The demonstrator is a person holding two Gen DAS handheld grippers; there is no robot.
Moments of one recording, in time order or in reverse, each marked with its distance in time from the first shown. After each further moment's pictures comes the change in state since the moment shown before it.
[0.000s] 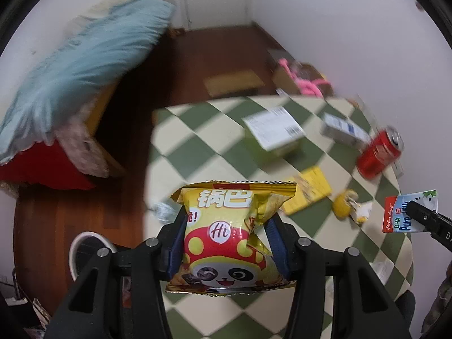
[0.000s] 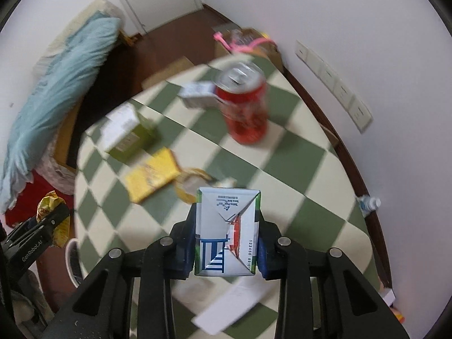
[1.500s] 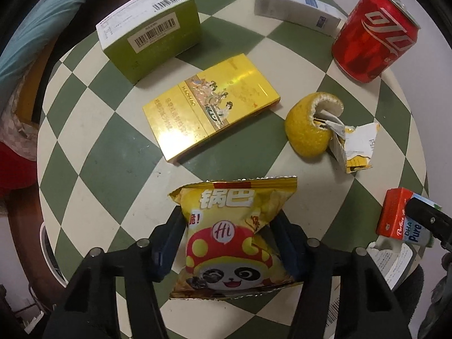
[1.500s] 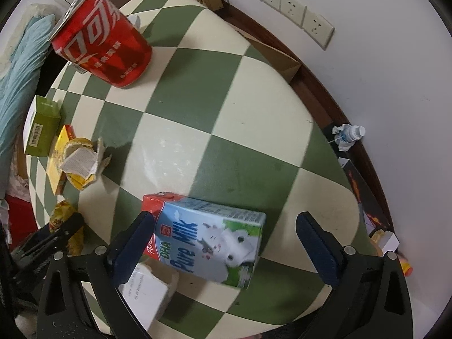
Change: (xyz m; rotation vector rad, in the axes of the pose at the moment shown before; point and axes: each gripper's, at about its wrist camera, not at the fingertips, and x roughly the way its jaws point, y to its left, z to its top) left arm 0.137 -0.146 -0.041 0.181 0.382 -0.082; right arm 0.097 -0.133 -0.041 0.251 0.306 -0.096
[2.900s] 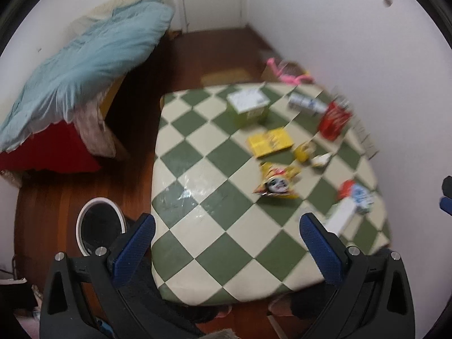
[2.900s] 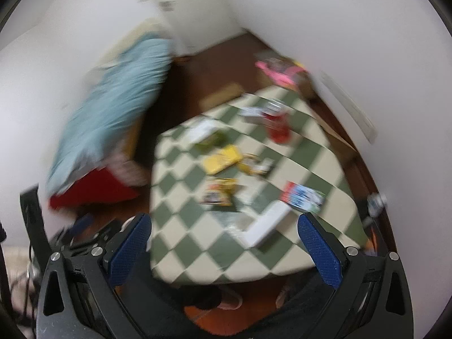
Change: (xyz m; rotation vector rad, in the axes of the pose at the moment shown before) left arm -0.198 0.075 -0.160 -0.166 -0.373 0.075; right arm -0.248 0.052 -0.143 -0.210 -0.337 0.287
